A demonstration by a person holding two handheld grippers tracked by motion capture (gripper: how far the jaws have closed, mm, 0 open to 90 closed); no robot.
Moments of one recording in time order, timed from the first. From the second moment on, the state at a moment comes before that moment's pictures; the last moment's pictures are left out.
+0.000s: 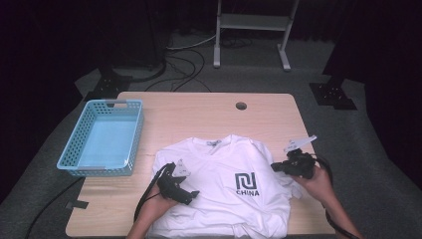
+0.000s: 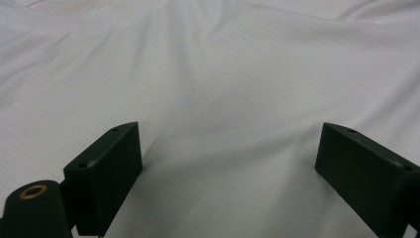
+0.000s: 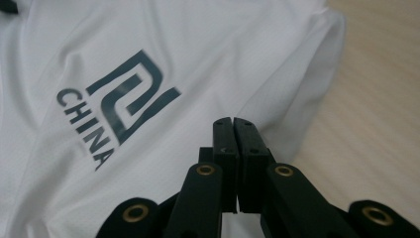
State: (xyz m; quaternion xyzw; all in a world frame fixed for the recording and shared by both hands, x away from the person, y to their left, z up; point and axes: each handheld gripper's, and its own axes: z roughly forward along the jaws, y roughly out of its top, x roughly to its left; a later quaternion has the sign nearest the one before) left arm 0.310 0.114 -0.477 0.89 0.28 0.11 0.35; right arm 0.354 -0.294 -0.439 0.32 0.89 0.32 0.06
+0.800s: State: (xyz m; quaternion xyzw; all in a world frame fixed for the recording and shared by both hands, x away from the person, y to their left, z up) left arm 0.309 0.116 -0.478 0.89 0.28 0.11 0.36; right arm 0.368 -0.314 -0.445 0.36 0.90 0.26 0.04
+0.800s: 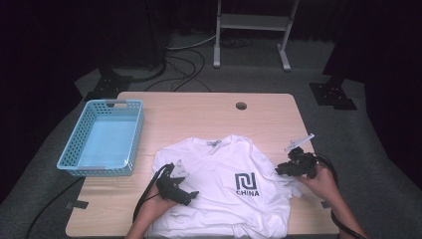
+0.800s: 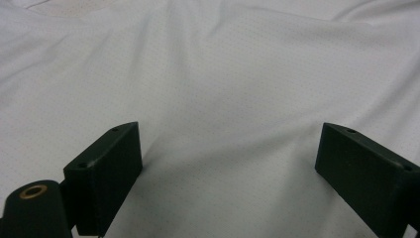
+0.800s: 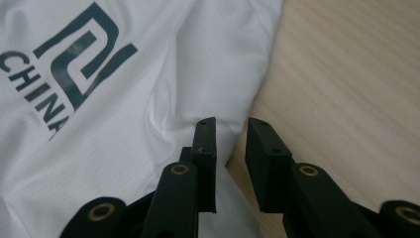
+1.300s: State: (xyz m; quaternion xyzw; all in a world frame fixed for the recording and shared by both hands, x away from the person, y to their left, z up) left arm 0.310 0.116 -0.478 0.88 0.28 0.11 0.36; right arm 0.342 -0.322 -0.451 0.35 0.90 0.27 0.02
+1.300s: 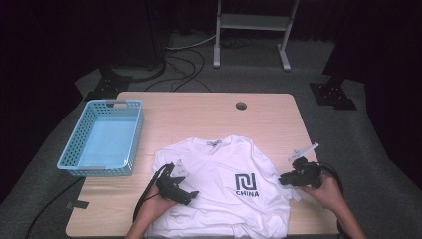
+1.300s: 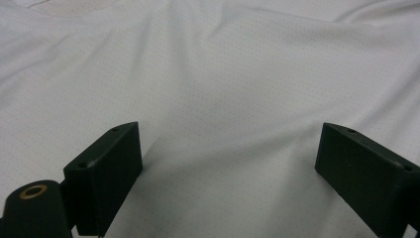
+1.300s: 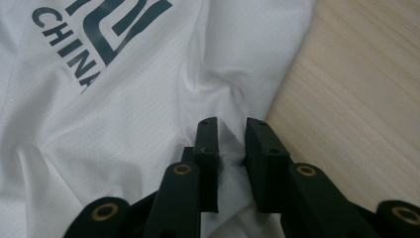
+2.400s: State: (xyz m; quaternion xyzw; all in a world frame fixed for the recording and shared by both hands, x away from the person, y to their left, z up) left arm 0.315 0.112 -0.478 0.88 0.30 0.12 0.35; right arm 0.342 -0.398 -0.441 0.49 0.82 0.26 0.14
